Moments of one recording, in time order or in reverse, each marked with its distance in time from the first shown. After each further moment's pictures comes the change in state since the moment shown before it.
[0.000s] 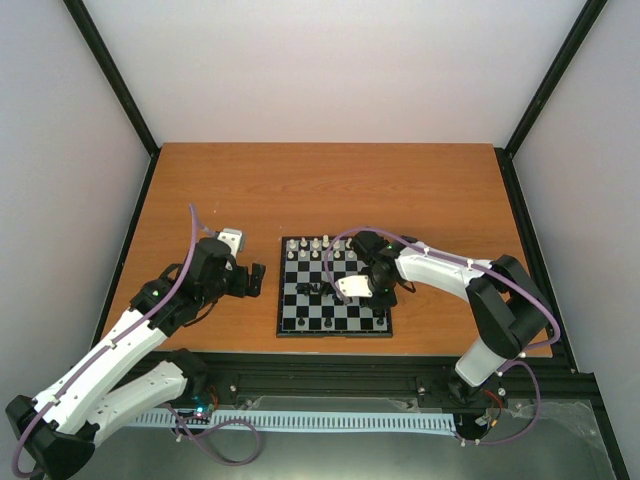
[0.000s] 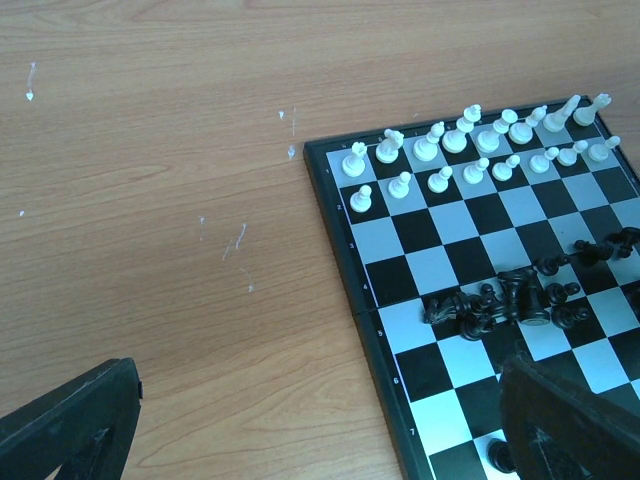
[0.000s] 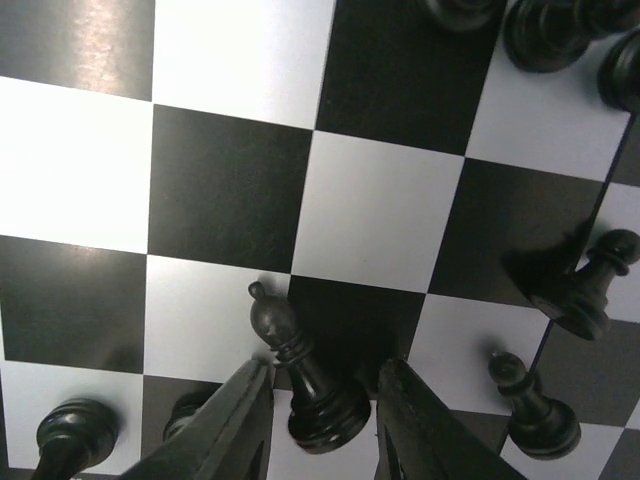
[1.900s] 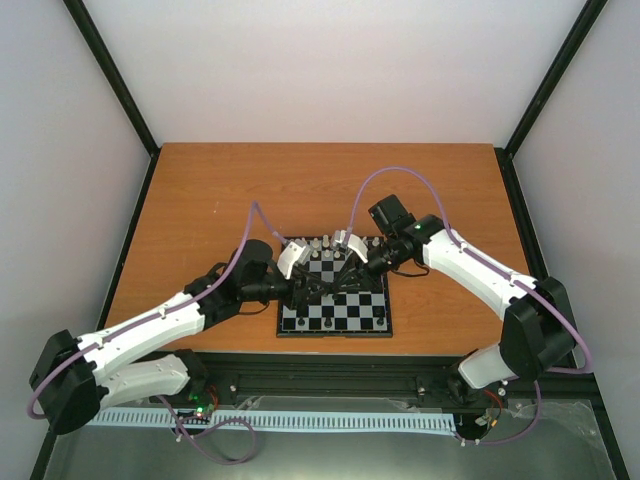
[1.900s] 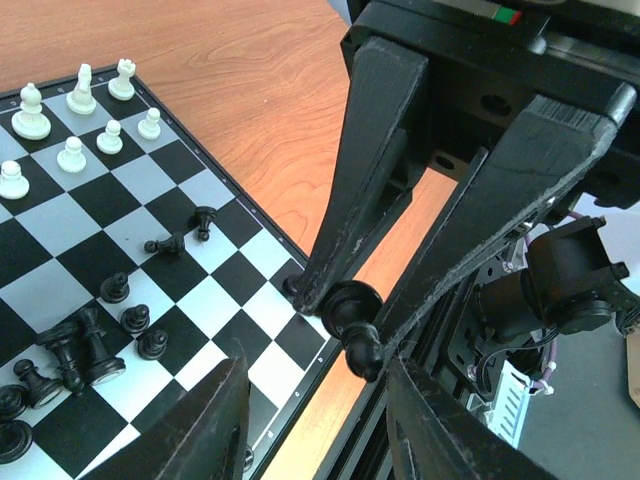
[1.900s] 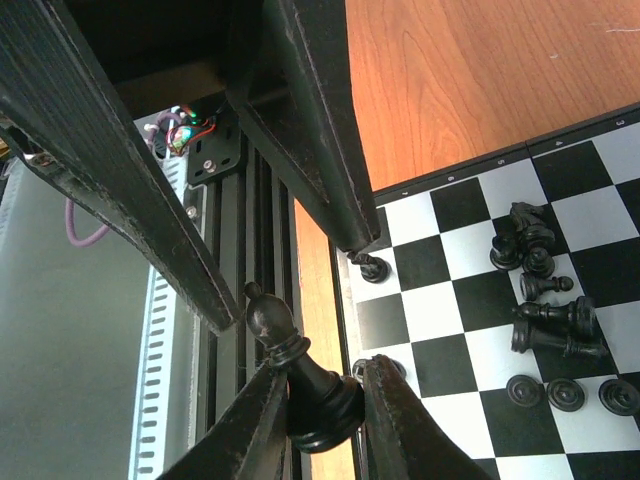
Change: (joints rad) left arm -0.210 0.266 -0.128 0.634 0.589 -0.102; right arm -0.109 -0.161 0.151 -0.045 -0.798 0.569
